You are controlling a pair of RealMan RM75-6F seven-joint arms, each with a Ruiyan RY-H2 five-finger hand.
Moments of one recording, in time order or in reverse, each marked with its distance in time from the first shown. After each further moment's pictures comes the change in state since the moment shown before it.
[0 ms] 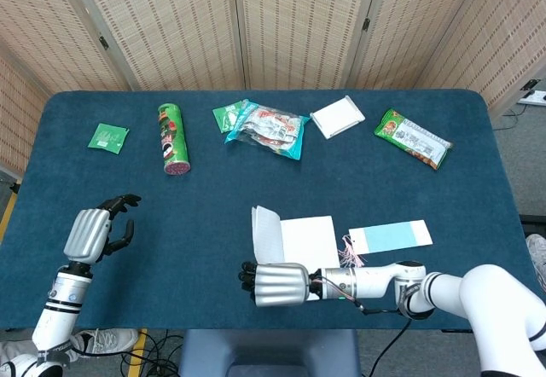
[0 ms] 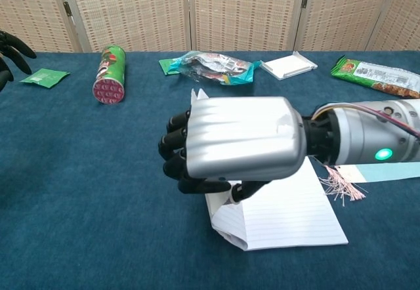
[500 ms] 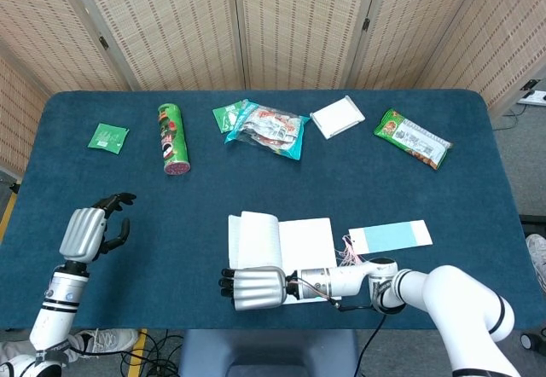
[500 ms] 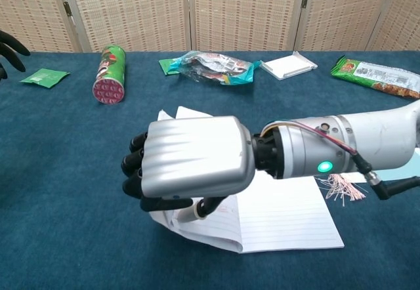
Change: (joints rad) left arm 0.009 0.007 -0.011 0.003 -0.017 0.008 0.008; right arm 0.085 -0.143 -0.012 0.131 0.039 -0.032 0.062
